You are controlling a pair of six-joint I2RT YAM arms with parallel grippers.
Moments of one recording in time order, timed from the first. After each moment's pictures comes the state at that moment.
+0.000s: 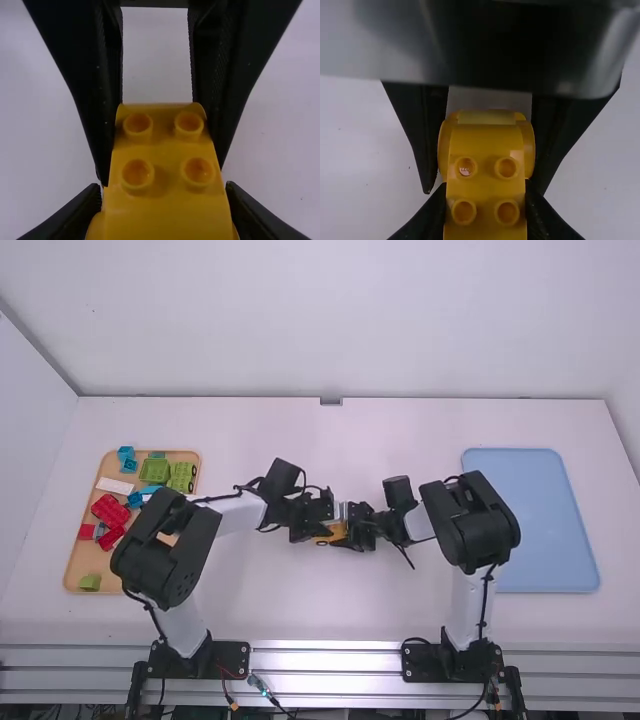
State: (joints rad) left arm -0.40 1.83 0.87 -0.13 0.65 0.91; right arm 0.32 2.09 0.69 0.41 -1.02 -0.98
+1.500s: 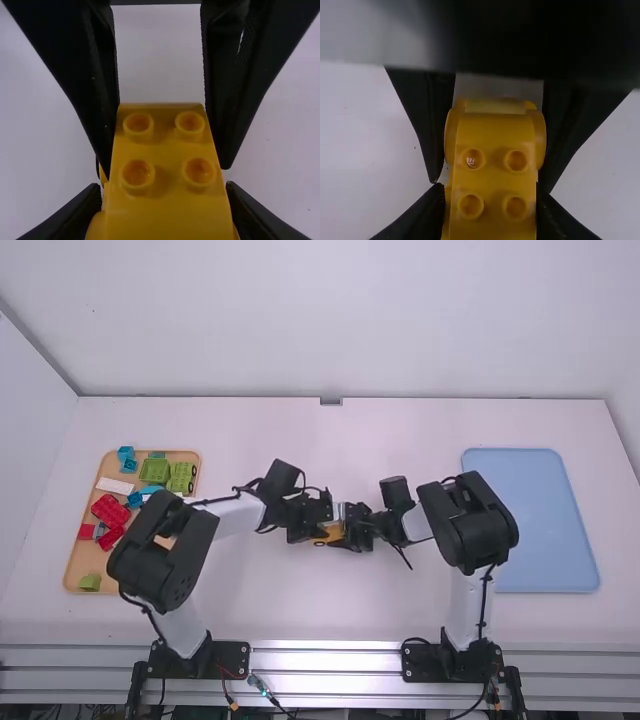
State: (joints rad) left arm -0.40 1.80 0.85 -0.15 0.57 0.91; right arm 0.33 2.09 0.69 0.42 -1.01 -0.97
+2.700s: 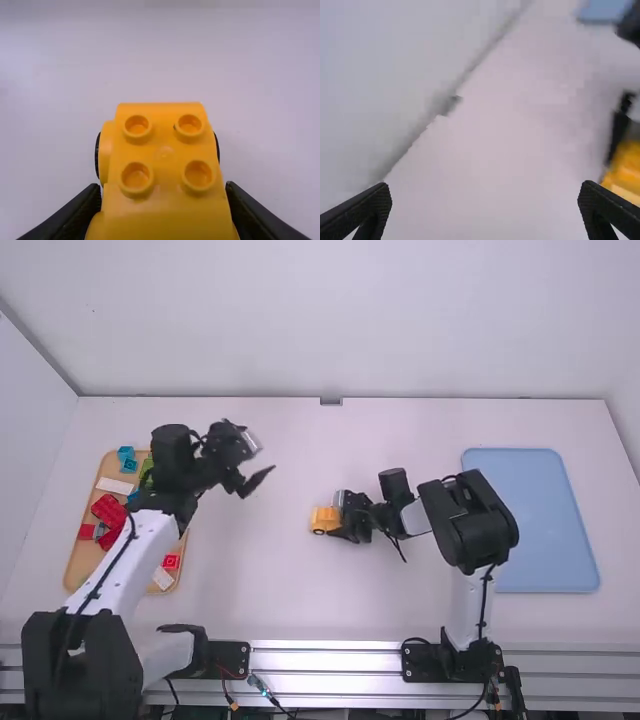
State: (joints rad) left arm 0.03 1.27 0.80 0.00 0.64 0.67; right arm 0.32 2.09 0.76 0.40 -0.93 -0.82
